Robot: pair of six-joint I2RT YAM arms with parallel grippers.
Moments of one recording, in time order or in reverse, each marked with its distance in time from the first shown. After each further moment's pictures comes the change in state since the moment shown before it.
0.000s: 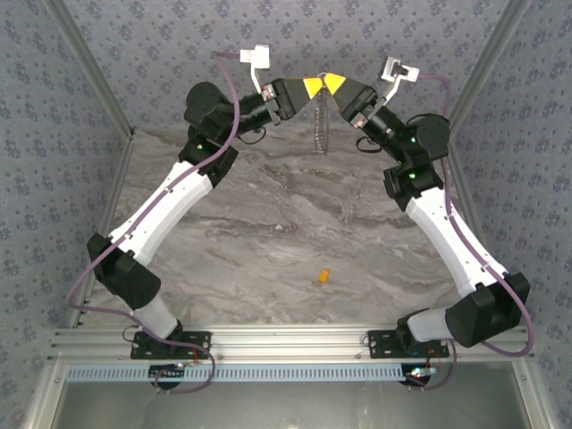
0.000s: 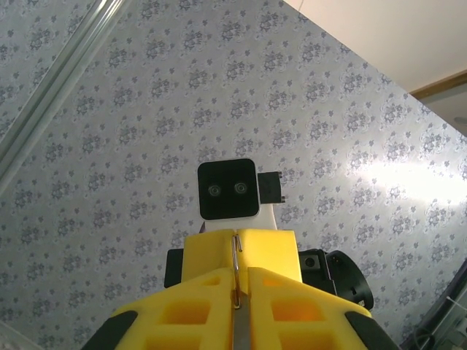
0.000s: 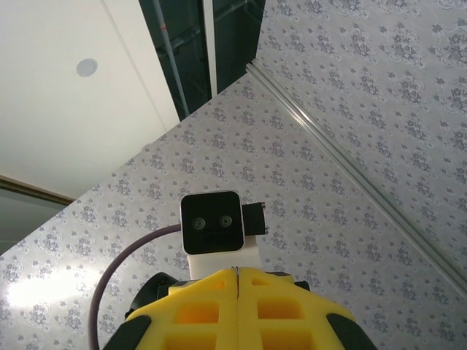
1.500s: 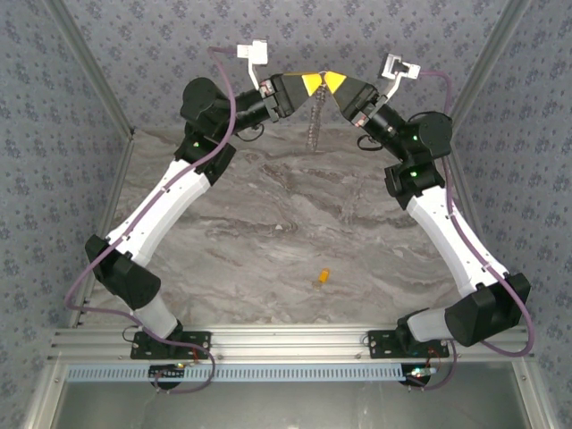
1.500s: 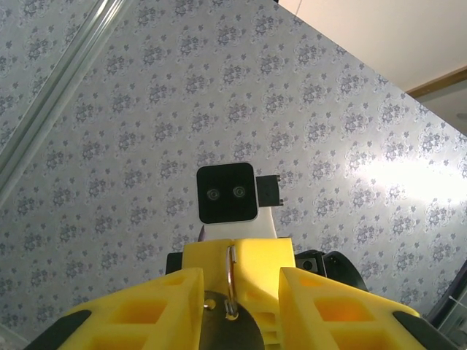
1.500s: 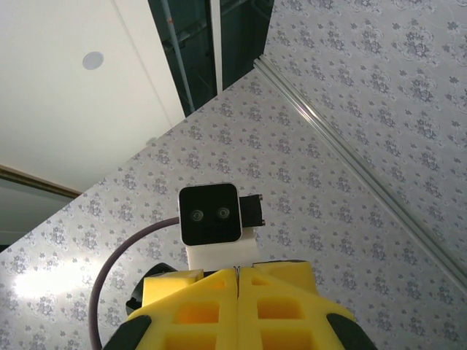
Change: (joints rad) left arm 0.002 0.000 0.044 -0.044 0.000 0.021; right arm 0.000 0.004 0.025 -0.008 -0.026 0.000
